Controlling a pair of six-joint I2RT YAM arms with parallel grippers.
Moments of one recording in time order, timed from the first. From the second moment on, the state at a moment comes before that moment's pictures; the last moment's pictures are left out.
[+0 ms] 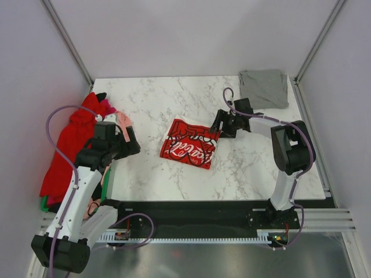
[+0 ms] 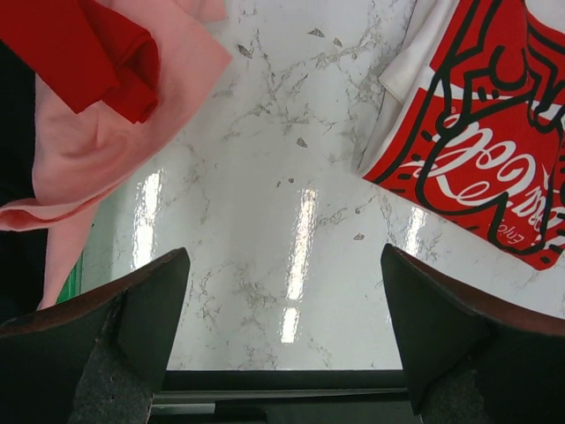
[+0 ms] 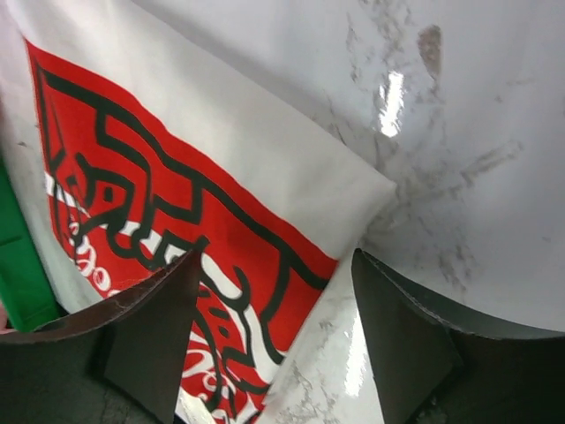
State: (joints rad) left arm -0.15 0.88 0.88 -0.80 -0.04 -0.39; right arm 0.26 1.91 1.16 -0.19 -0.44 0.52
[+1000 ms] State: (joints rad) left arm -0.15 0.83 0.84 -0.77 -0.06 -0.39; right arm 0.17 1.97 1.72 -0.54 -0.07 0.18
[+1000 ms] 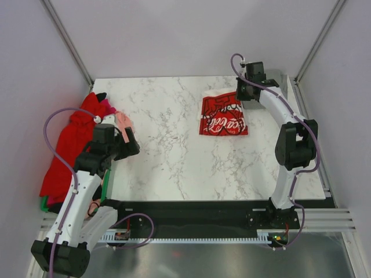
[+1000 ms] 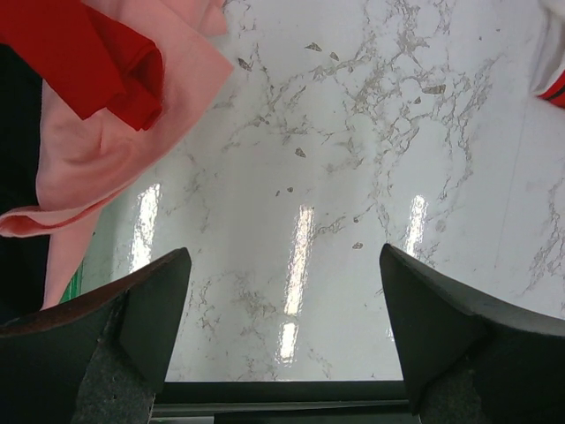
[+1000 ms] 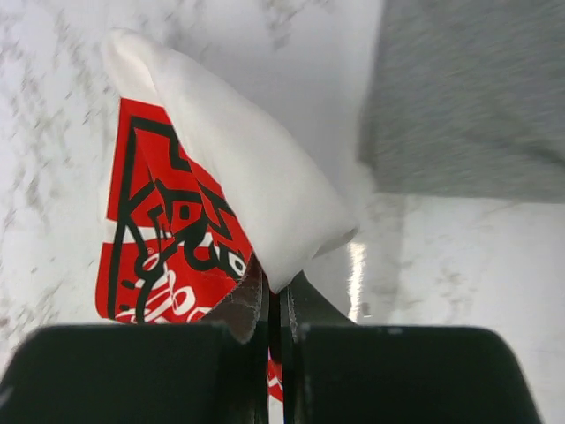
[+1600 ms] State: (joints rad) left arm -0.15 0.86 0.84 -0.75 -0.04 -0.39; right arm 0.04 2.13 2.17 -0.60 0.20 -0.10
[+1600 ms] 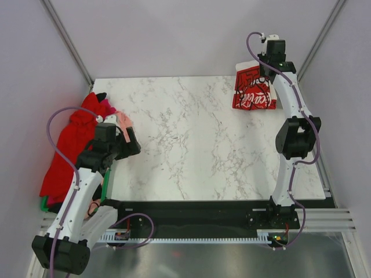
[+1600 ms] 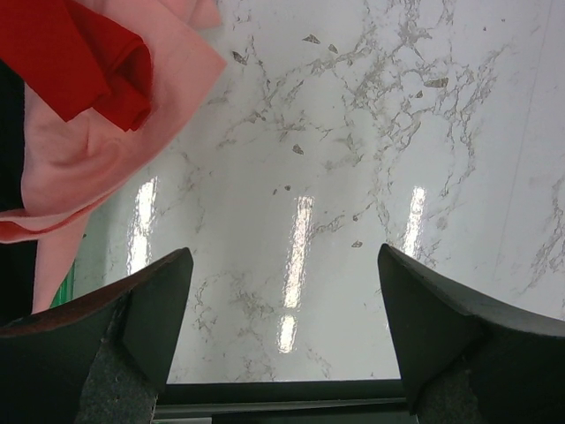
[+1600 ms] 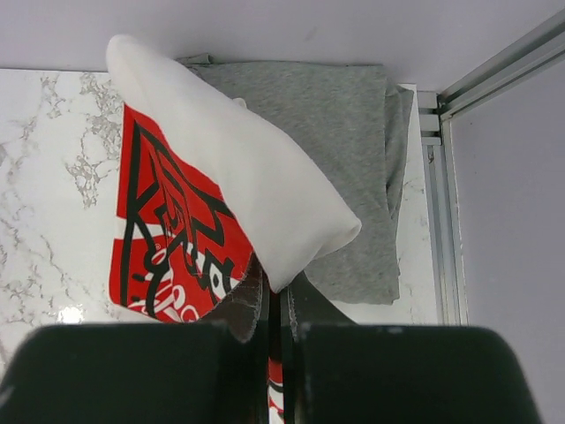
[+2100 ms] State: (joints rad) left arm -0.15 0.88 0.83 -0.75 -0.04 -0.39; right arm -0.02 2.26 2.27 -0.53 0.22 -0.18
